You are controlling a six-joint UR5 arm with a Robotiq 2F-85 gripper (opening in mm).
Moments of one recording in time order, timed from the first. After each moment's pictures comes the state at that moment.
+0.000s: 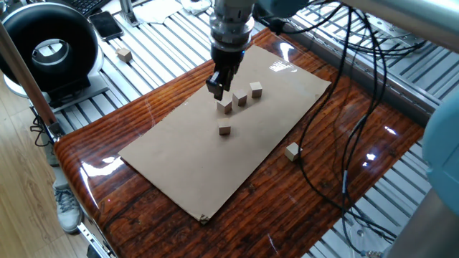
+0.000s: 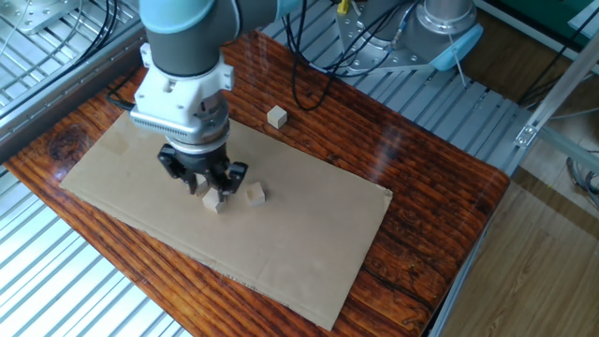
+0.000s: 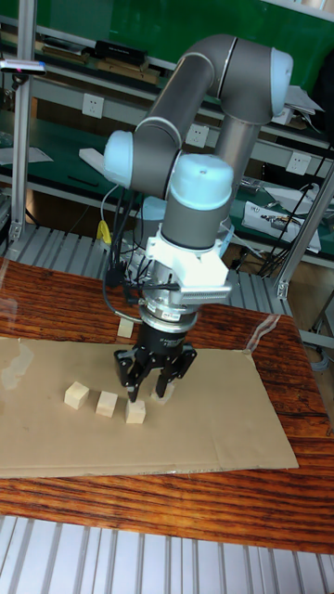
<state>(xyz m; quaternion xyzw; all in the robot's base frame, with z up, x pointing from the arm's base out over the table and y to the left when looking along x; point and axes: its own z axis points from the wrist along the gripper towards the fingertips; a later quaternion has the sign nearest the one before) 0.584 0.012 0.064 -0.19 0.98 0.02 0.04</state>
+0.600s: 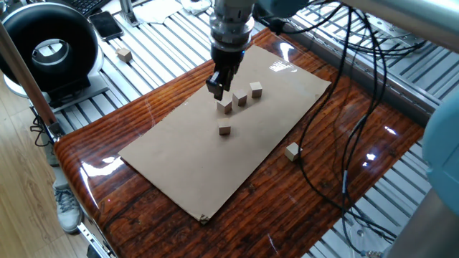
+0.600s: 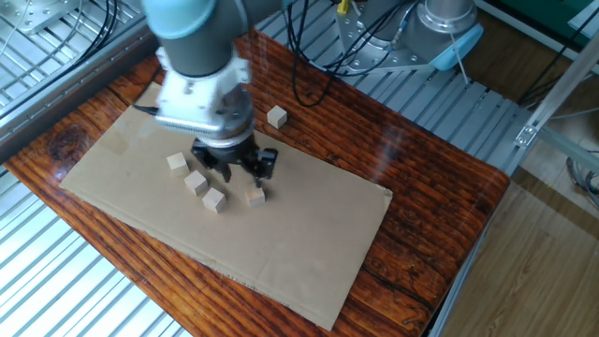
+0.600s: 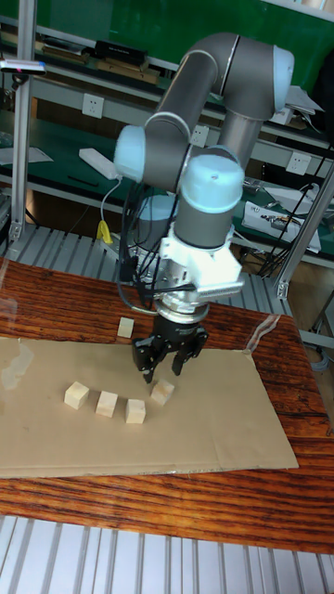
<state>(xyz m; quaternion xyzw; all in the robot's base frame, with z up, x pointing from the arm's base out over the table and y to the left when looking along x) 0.532 0.038 0.060 -0.24 0.97 0.03 0.00</state>
